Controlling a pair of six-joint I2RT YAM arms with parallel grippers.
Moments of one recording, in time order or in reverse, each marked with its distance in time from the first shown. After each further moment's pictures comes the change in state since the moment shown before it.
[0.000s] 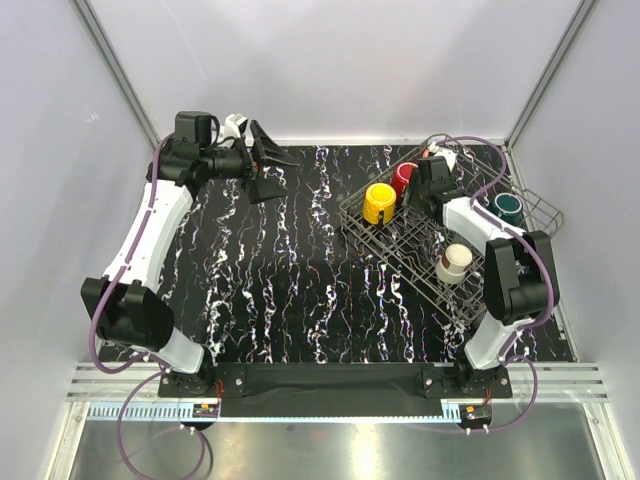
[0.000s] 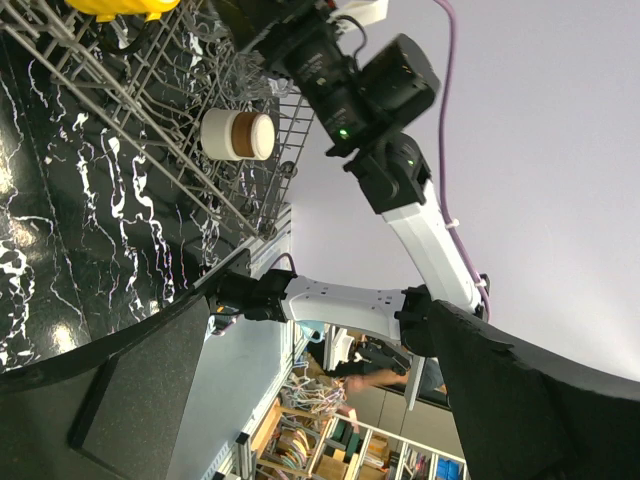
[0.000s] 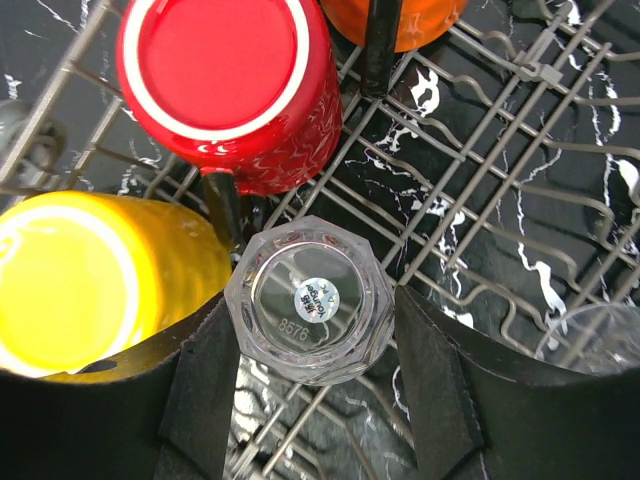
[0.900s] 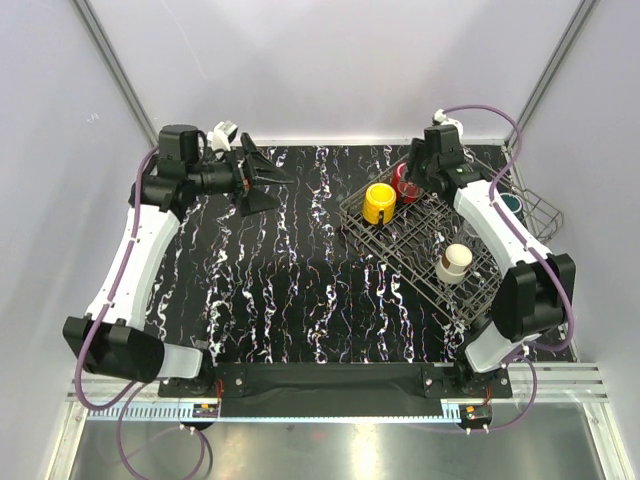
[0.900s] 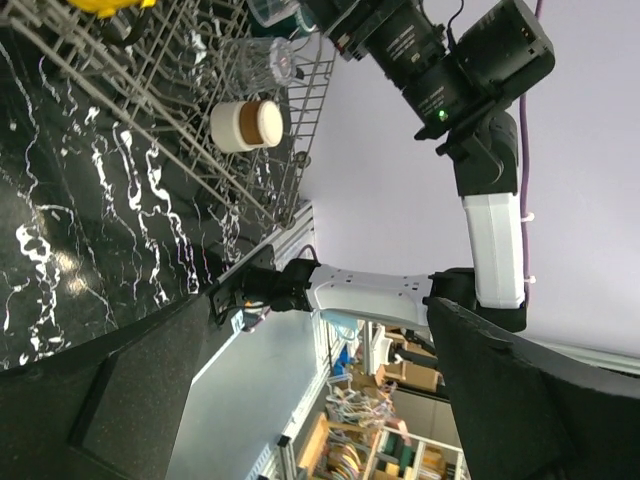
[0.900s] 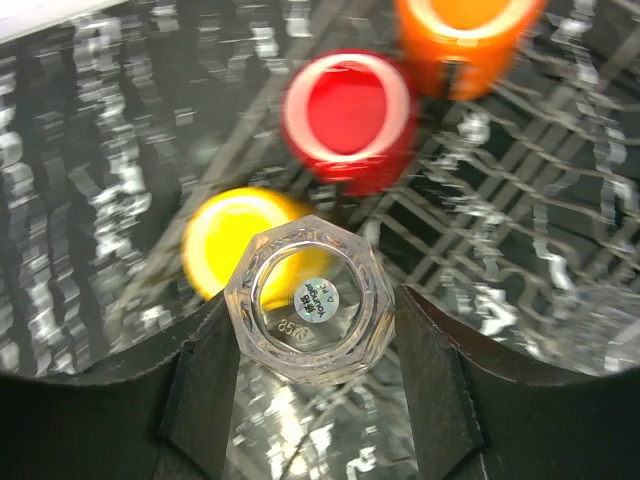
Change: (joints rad) left arm -0.002 -0.190 -0.111 -0.022 -0.031 0.082; right arm 0.049 -0.101 0.280 -0.306 -0.092 0.053
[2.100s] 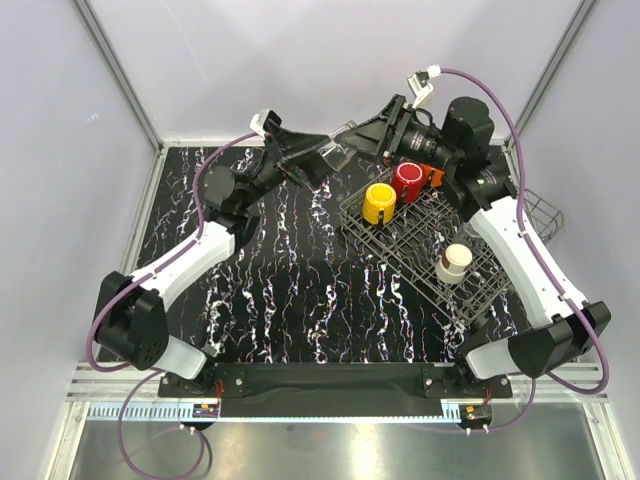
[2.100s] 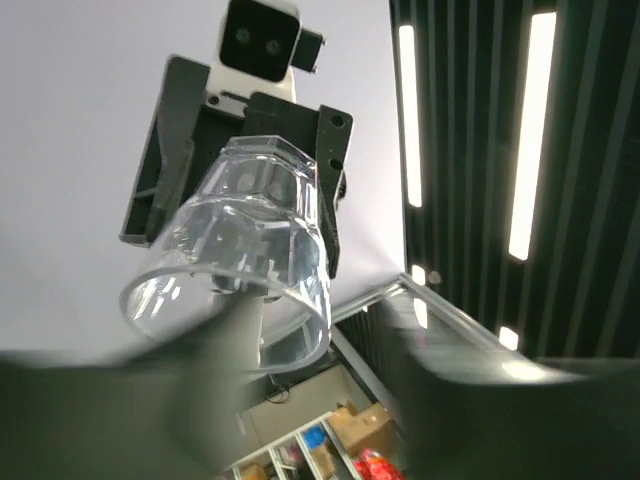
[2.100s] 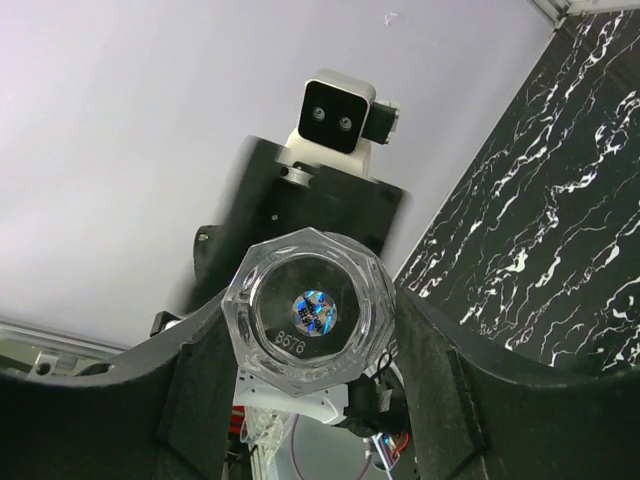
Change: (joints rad) left arm -0.336 0.111 -0.370 1.665 -0.343 -1.072; right arm 0.135 -0.201 0.133 0.353 -0.858 0.563
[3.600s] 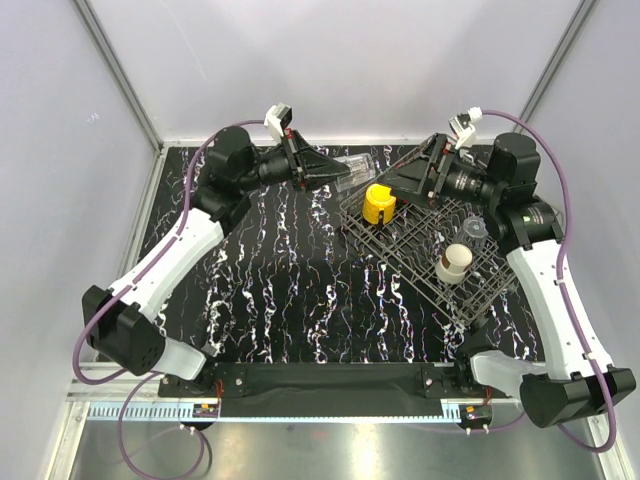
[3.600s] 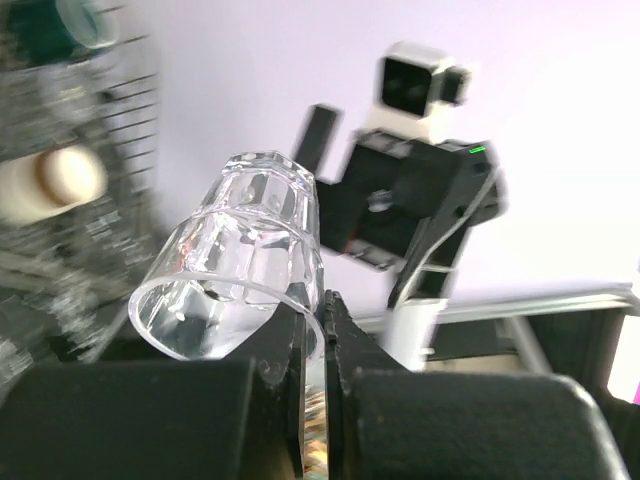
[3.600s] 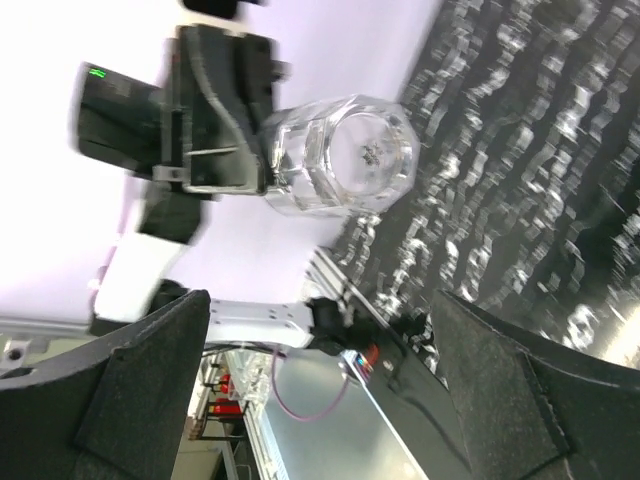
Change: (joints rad) left arm -0.002 -0.035 0.287 -0.956 0.175 0.627; right arm -0.214 -0.271 -0.222 -0.325 -0.151 -0.148
